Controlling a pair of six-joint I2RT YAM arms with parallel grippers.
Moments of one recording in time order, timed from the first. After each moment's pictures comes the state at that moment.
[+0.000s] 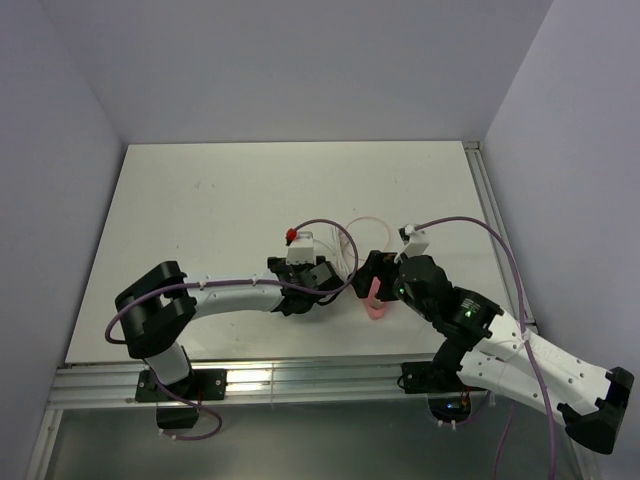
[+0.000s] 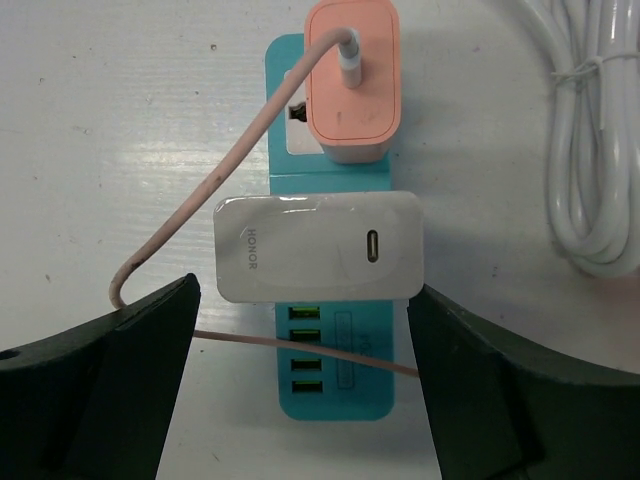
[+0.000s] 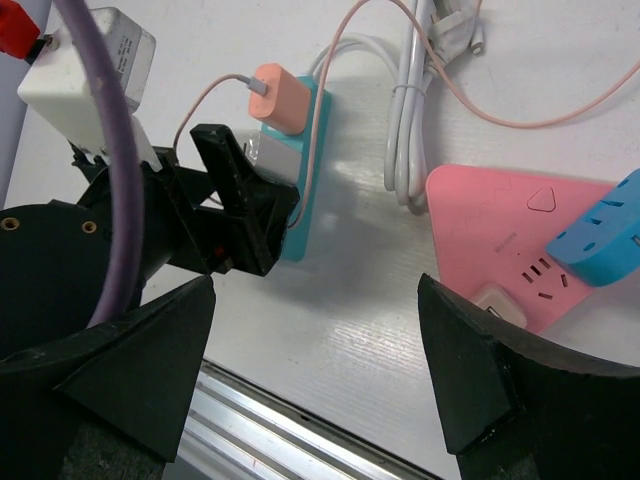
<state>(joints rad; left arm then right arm) -1.12 1.69 1.02 -0.52 -0.76 -1.02 0.88 0.66 0.61 -0.46 0.29 0.73</state>
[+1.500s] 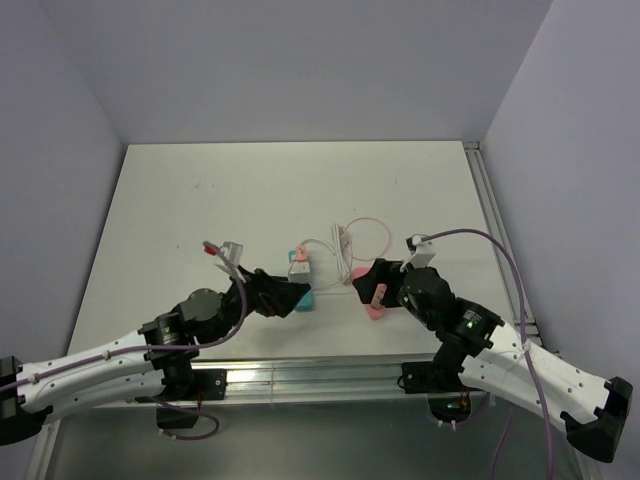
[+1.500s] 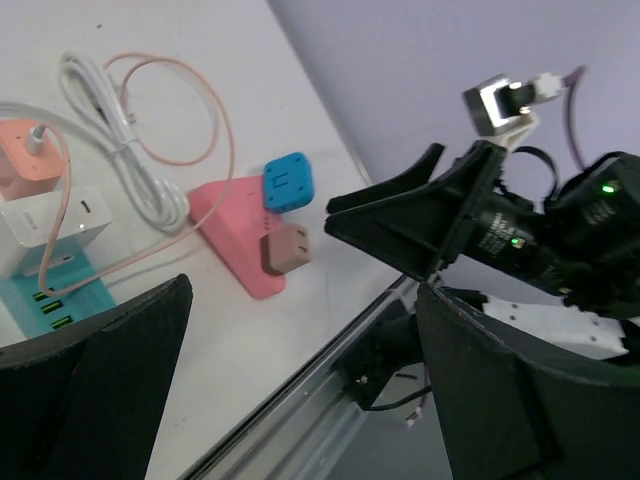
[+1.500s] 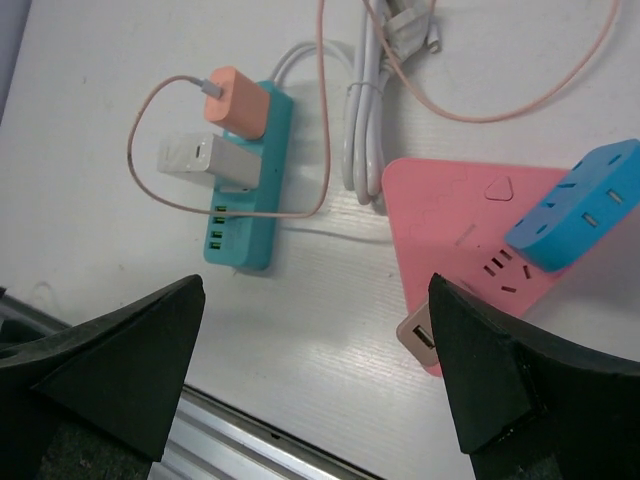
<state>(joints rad) -1.16 0.69 0.48 0.10 -0.35 -0.83 0.87 0.58 0.49 -0.41 0.35 0.73</state>
